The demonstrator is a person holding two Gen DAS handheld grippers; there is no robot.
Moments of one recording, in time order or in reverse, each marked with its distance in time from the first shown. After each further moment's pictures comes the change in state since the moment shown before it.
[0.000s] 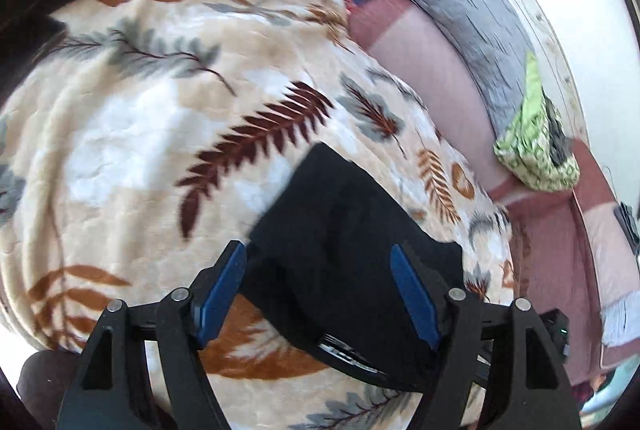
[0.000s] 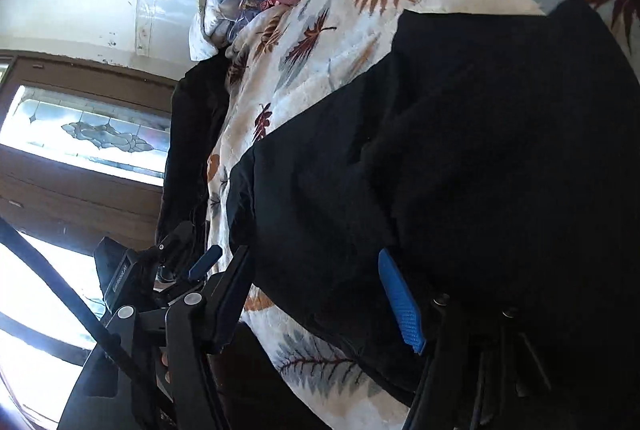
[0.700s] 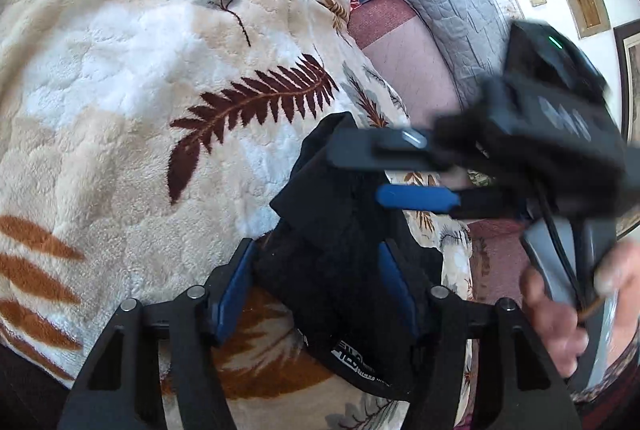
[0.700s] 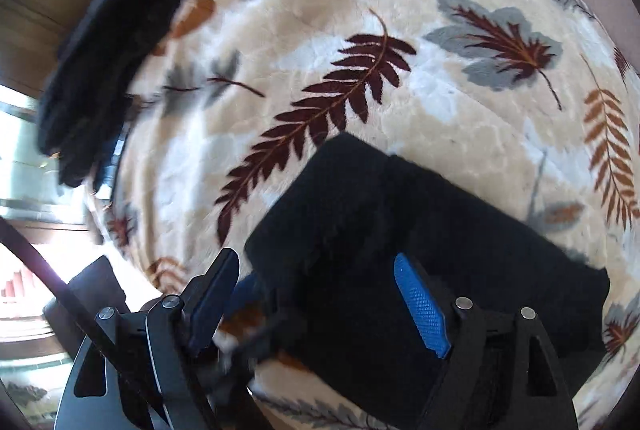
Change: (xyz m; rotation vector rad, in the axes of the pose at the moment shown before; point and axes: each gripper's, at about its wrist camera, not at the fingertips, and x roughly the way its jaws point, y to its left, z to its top) left arm 0.033 0.041 -0.025 -0.131 0.006 -0.213; right arm 0.214 0.194 0.064 -0.525 0.517 -0.555
